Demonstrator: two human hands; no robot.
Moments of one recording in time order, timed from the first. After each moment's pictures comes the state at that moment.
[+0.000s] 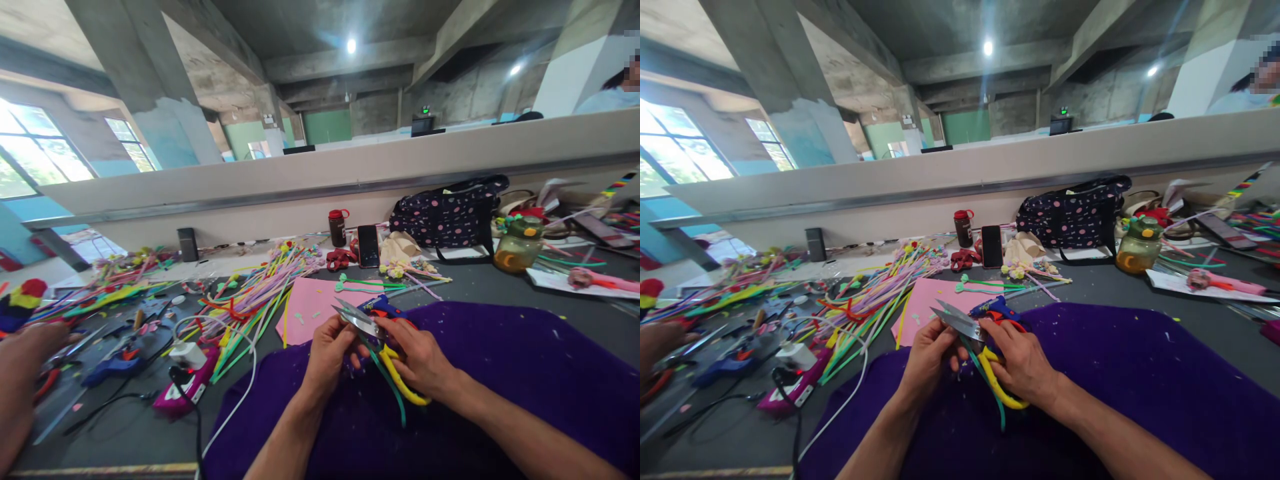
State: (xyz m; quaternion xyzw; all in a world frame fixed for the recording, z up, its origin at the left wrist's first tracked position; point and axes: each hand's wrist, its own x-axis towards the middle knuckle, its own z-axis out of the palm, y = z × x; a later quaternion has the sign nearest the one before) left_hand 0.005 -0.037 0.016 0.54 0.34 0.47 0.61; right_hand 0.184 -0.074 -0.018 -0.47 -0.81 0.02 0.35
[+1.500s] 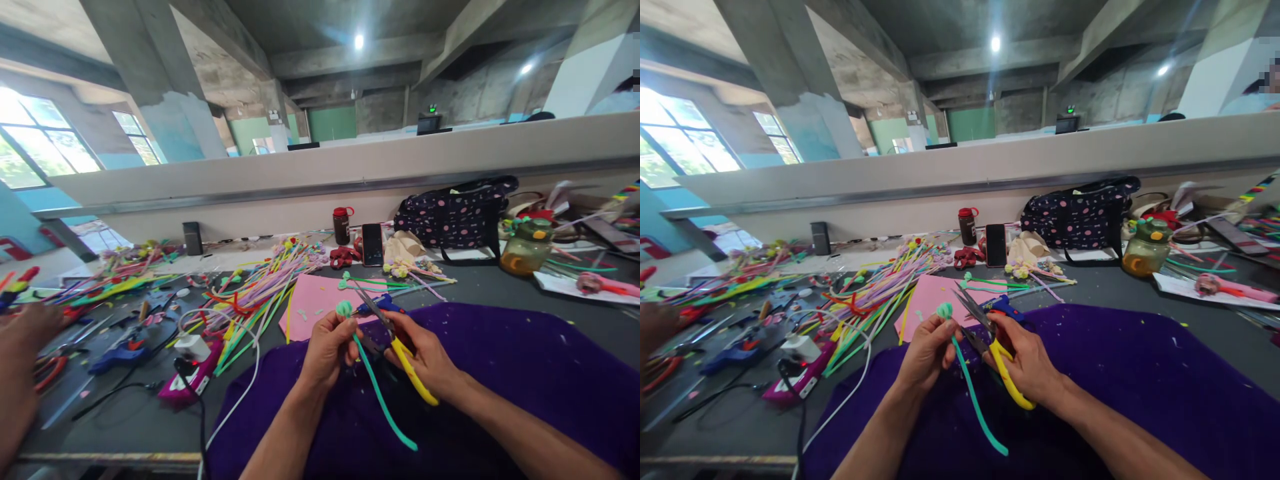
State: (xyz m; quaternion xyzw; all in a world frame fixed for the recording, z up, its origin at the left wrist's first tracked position) left_hand -0.003 -0.034 0.017 0.47 0.33 0.48 0.66; right_hand 0.181 -0.076 -0.009 -0.46 -0.74 0.20 0.44
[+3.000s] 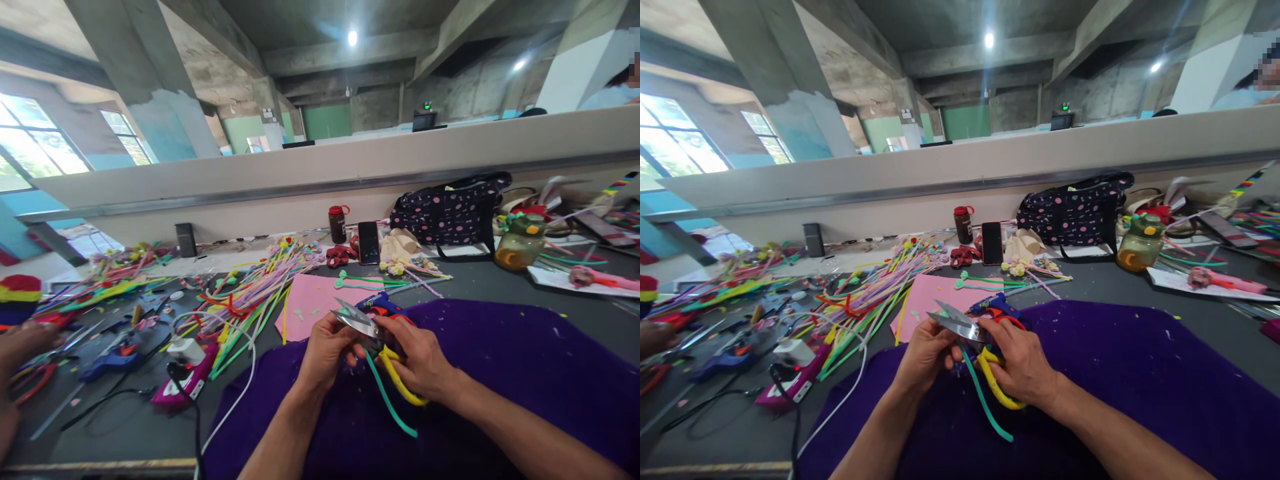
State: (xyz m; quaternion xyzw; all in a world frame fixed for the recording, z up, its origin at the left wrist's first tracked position) left_hand -0.001 -0.033 0.015 0.50 0.33 0.45 0.66; right_hand 0.182 -0.075 -0.018 -0.46 -0.81 0.00 0.36
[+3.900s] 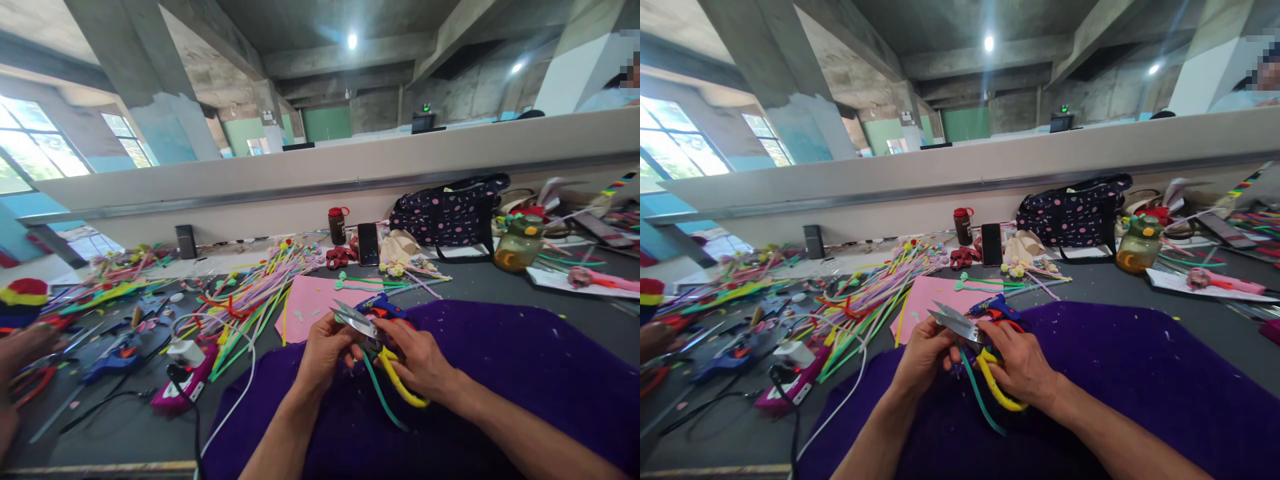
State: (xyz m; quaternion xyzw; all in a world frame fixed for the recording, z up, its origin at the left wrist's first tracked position) left_hand -0.002 -0.034 0.018 0.53 0.33 0.45 0.64; right_hand 0.183 -0.075 -0.020 -0.47 -0.81 0.01 0.34
